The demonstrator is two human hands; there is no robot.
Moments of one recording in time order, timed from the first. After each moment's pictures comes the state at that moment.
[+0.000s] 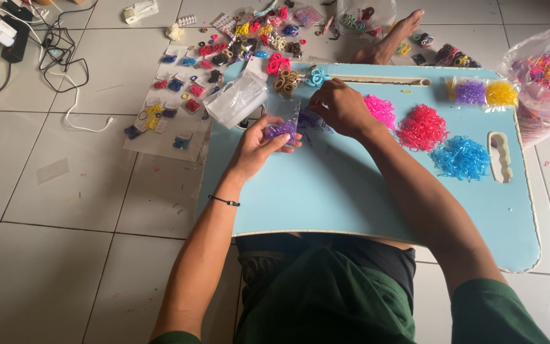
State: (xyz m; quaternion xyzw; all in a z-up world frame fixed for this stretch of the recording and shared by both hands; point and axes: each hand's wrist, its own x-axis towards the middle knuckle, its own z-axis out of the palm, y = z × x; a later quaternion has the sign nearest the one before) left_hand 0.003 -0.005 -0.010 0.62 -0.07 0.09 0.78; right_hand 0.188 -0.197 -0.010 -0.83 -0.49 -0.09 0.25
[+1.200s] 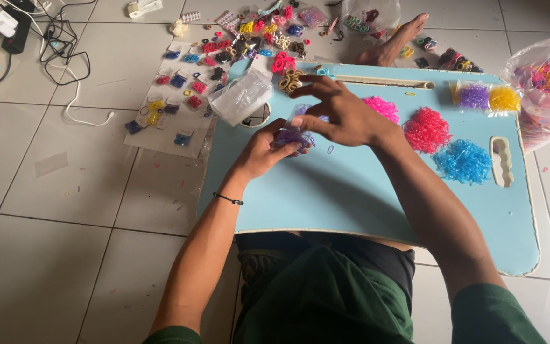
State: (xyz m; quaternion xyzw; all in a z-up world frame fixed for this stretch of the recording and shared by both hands) left_hand -0.007 -0.011 0.013 0.69 -0.11 0.06 0.72; right_hand 0.125 -0.207 0.086 -0.73 -0.61 0.03 0.31
